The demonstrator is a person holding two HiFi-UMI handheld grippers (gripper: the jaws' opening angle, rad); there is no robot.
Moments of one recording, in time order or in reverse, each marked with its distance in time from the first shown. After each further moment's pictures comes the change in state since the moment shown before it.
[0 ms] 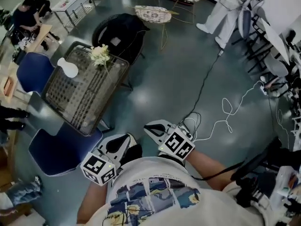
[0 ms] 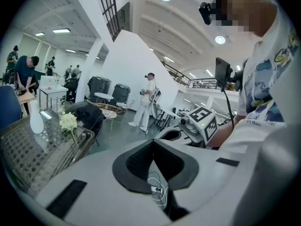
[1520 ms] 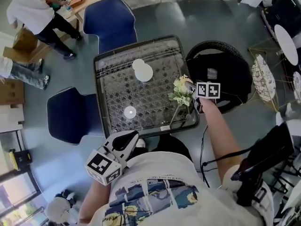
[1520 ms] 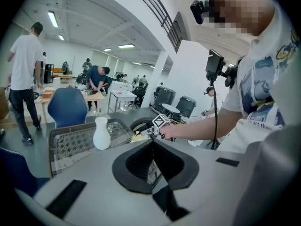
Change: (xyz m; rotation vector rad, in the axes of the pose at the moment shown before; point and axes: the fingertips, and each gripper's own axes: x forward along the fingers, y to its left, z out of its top) left arm -0.037 0.370 0.132 -0.371 -0.141 0.752; right arm 0.539 -0.423 0.153 0.316 0.334 0.228
